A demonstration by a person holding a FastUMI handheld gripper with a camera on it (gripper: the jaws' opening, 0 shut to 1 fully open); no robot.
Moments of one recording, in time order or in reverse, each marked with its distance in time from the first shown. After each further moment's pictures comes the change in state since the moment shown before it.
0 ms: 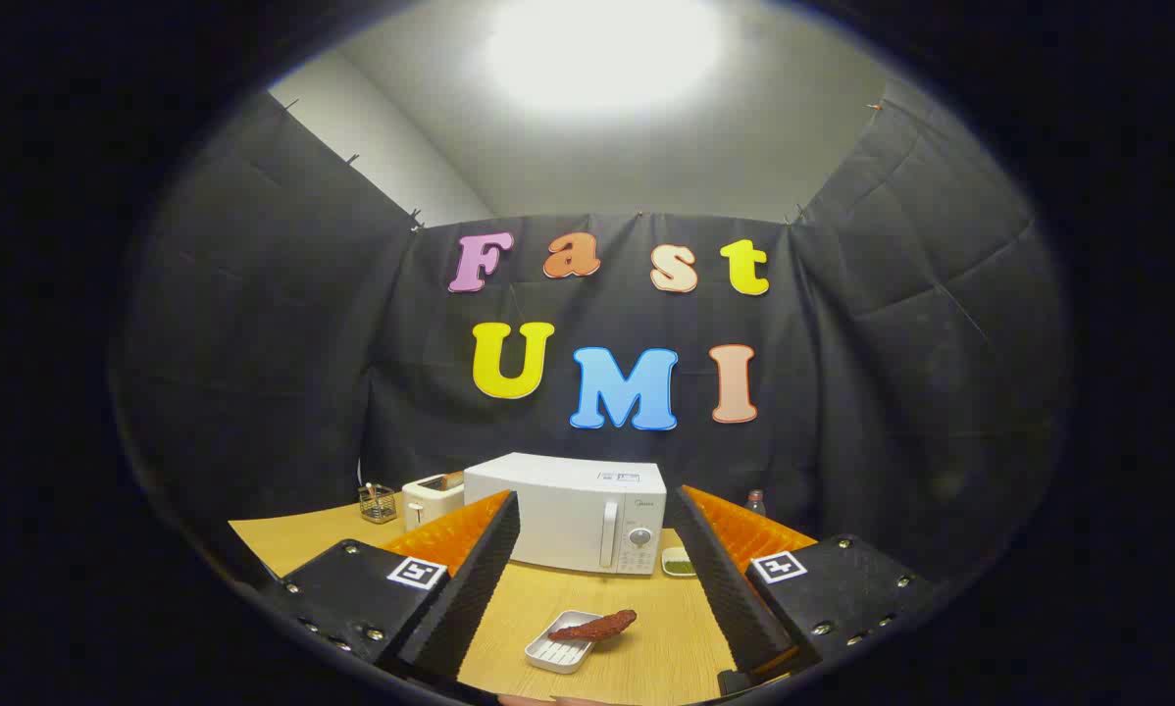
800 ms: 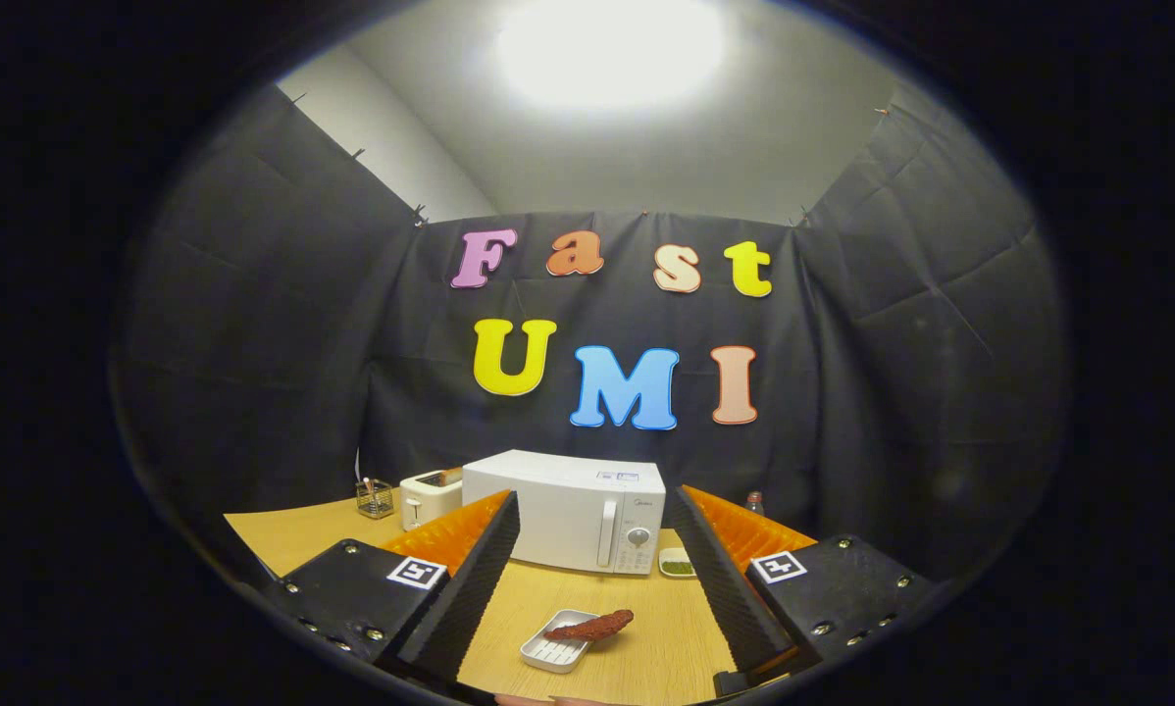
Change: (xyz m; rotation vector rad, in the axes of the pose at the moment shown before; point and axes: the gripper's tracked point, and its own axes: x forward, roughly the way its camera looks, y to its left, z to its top) arm 0.001 0.004 0.000 -0.010 0.012 0.001
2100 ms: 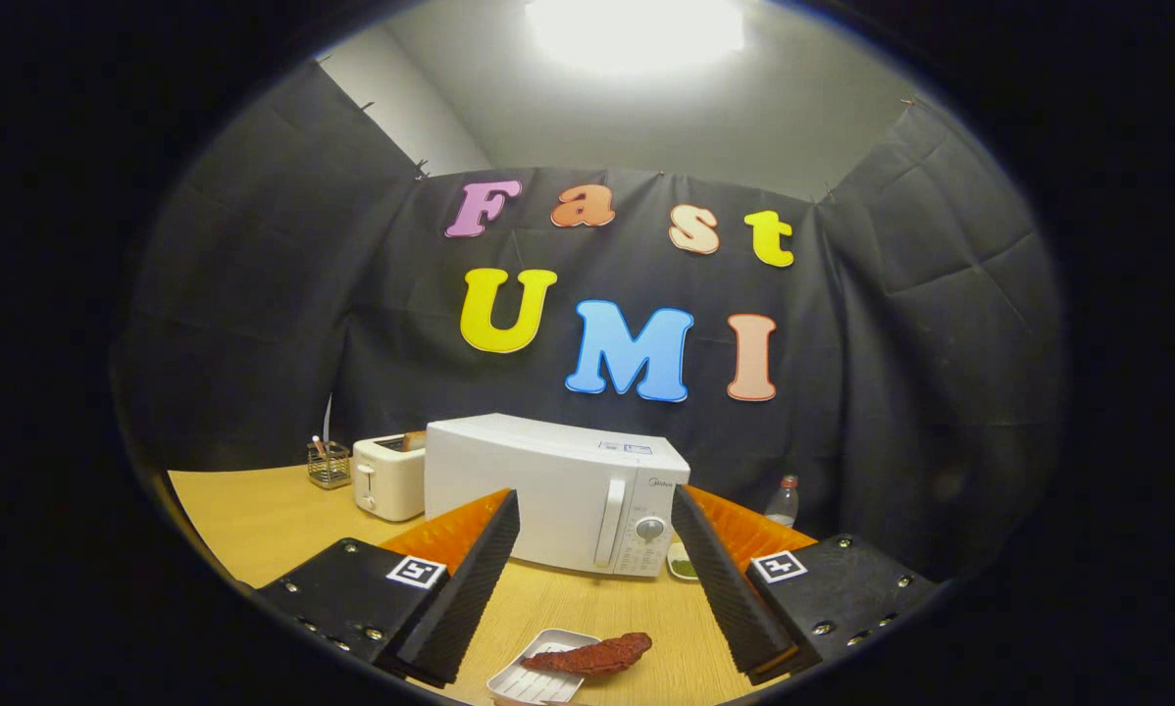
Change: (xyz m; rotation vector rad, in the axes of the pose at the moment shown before) arm 0.147 0.011 -0.110 -0.059 0.062 -0.021
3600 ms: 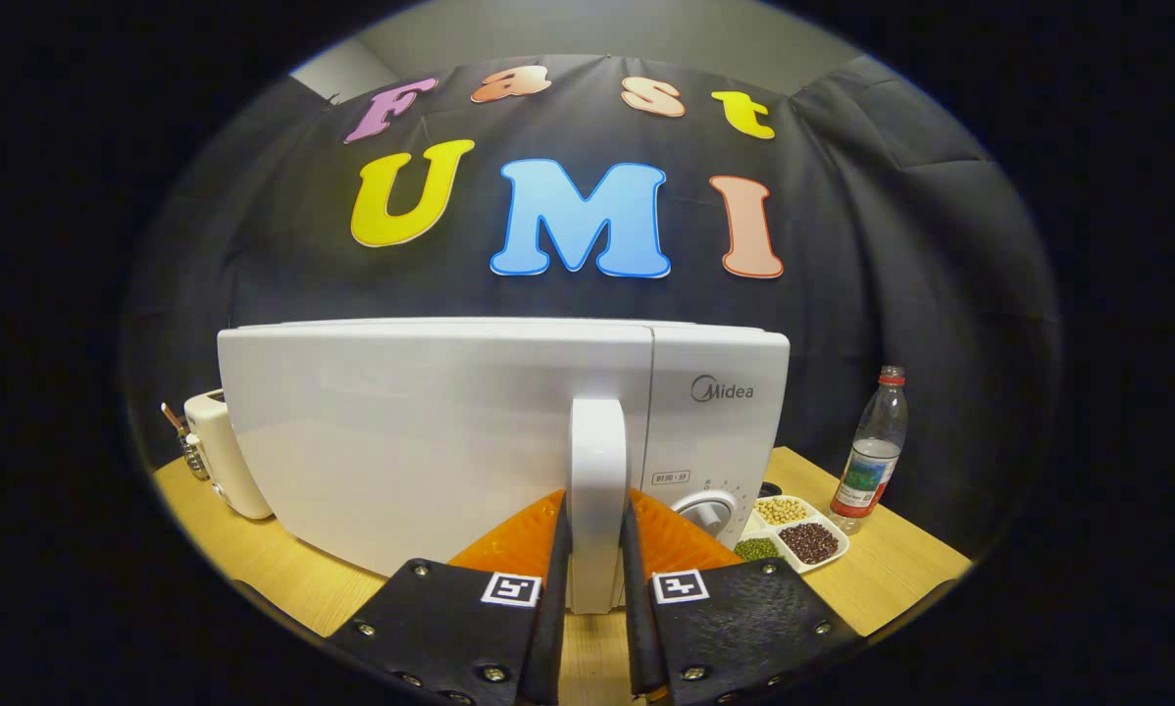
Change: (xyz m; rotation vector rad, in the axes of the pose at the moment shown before) arm 0.251 -0.025 -0.155 0.149 0.248 -0.143
